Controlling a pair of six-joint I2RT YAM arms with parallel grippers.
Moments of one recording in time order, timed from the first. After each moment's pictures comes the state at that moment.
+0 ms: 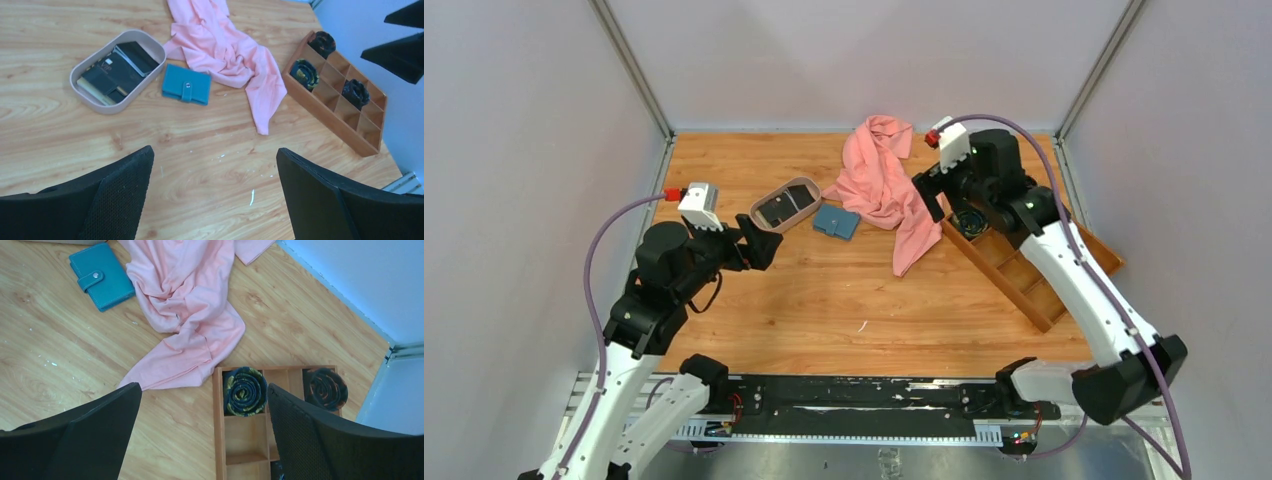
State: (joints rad) left arm -0.36 0.63 0.89 -0.53 0.09 -0.39; right arm 0.46 1.29 1.40 -0.64 0.00 -0.31
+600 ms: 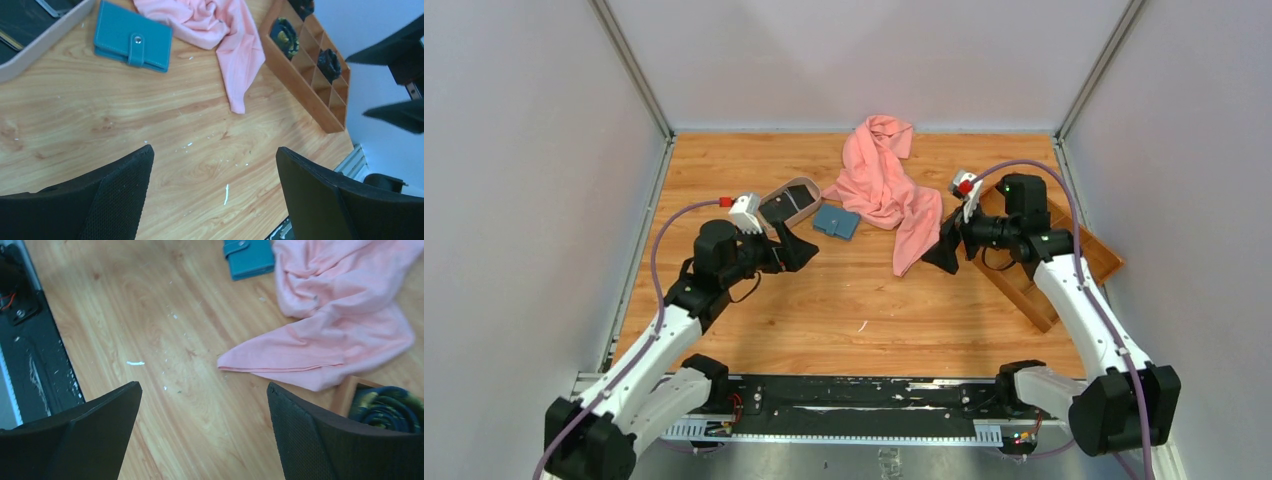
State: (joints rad) left arm -0.36 0.78 0.56 -0.07 0.31 -0.56; right arm 0.17 1.09 0.98 -0.53 -0.79 -0.37
